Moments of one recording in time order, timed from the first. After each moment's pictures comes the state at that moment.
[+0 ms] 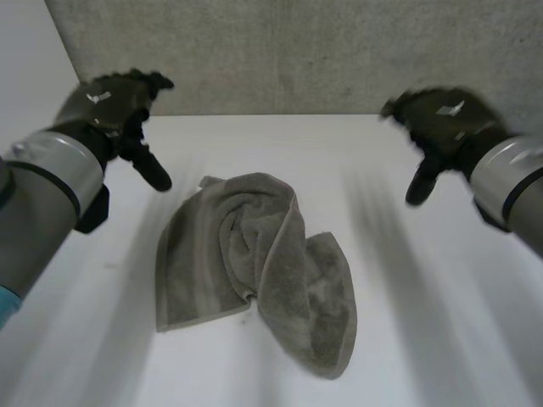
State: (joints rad) left arm 4.23 -1.69 -1.37 2.96 -1.71 3.15; right arm 1.96 -1.43 1.37 0.24 1.45 2.81; left_hand 0.17 0.16 0.16 0.16 0.02; right_hand 0.22 0.25 0.24 0.25 0.05
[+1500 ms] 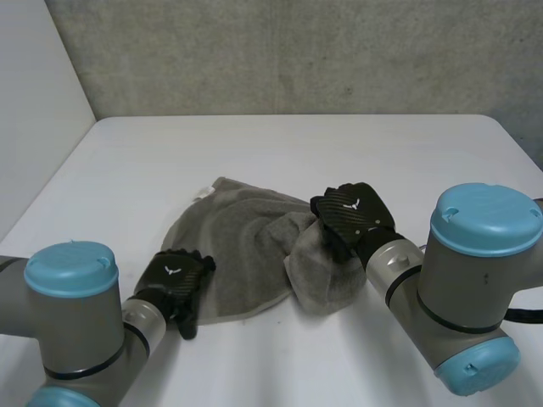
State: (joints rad) left arm 4.23 -1.99 -1.89 3.41 -1.60 3.35; right arm 2.16 -1.16 1.61 -0.23 1.50 2.84; left_hand 0.33 0.33 0.33 0.33 0.15; right_hand 1.25 1.25 1.28 1.33 1.08
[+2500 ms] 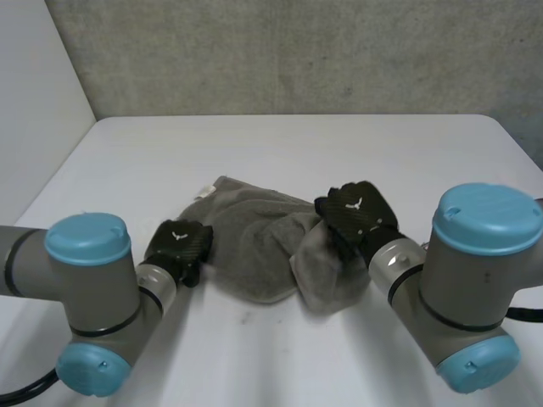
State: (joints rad) left arm 4.23 -2.07 -1.72 3.44 -1.60 3.35; right arm 2.14 -1.16 1.61 -0.23 1.50 2.77; left_hand 1.17 1.20 1.20 1.20 1.00; right_hand 1.25 1.25 1.28 1.32 1.08
